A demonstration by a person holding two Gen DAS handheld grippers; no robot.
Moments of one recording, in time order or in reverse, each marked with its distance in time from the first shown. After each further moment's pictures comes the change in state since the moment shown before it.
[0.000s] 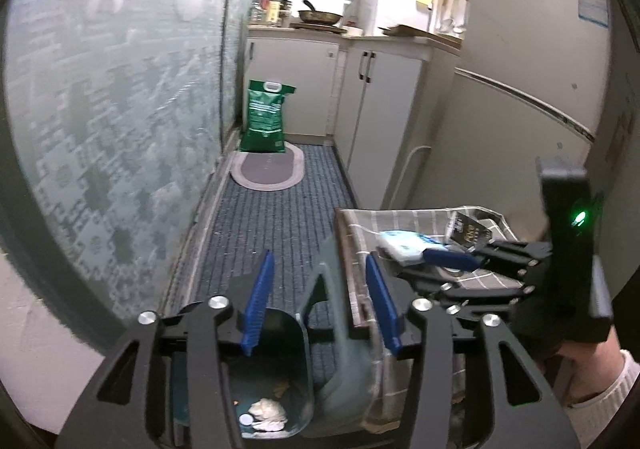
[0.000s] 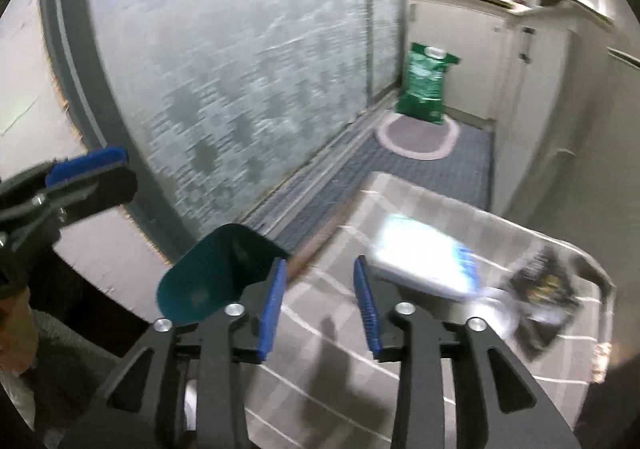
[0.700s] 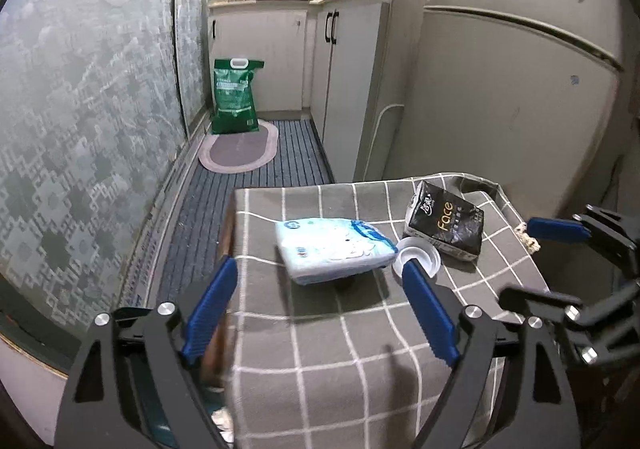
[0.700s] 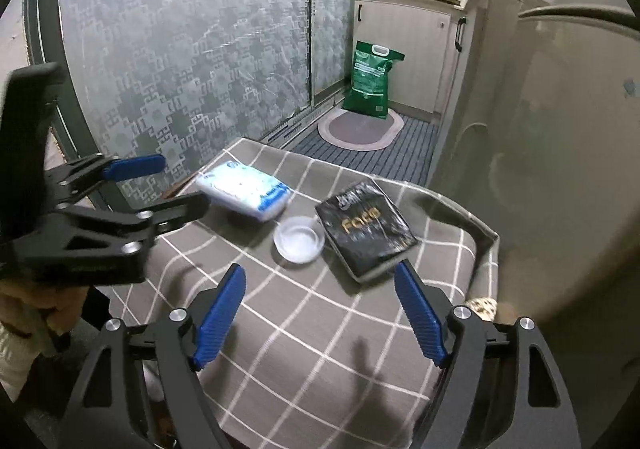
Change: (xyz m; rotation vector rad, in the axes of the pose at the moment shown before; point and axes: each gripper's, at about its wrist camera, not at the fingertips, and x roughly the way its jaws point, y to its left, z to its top) left arm 0.107 -0.096 -0.010 0.062 0.091 0.003; right arm -0.050 -0.100 -0.056 0.000 0.005 -0.102
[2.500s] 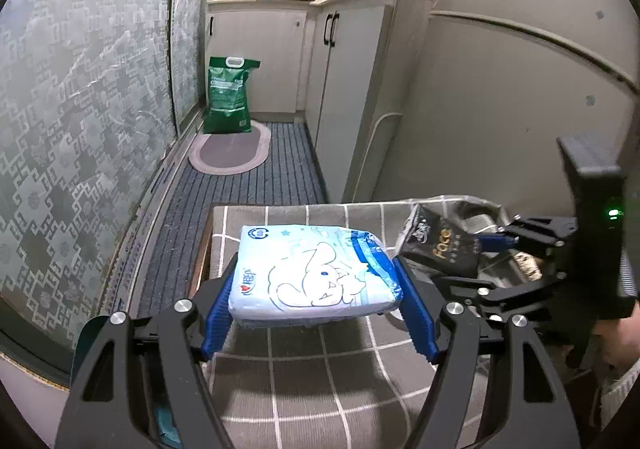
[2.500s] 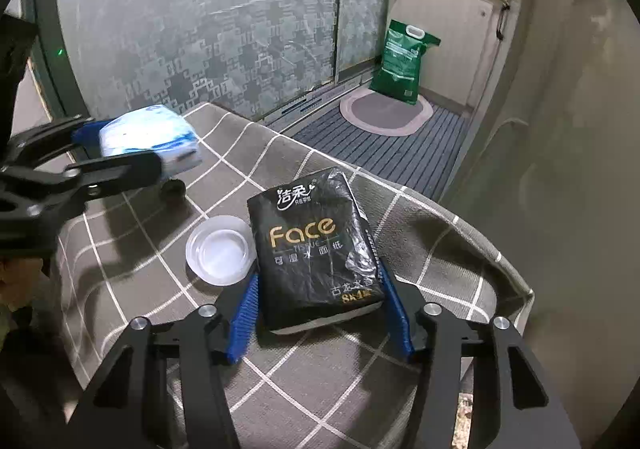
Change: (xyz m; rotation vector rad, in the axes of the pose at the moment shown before) left arm 0.014 -0.001 0.014 -0.034 -0.024 -0.048; right arm 0.079 -0.039 0.020 -0.117 0.089 0.086
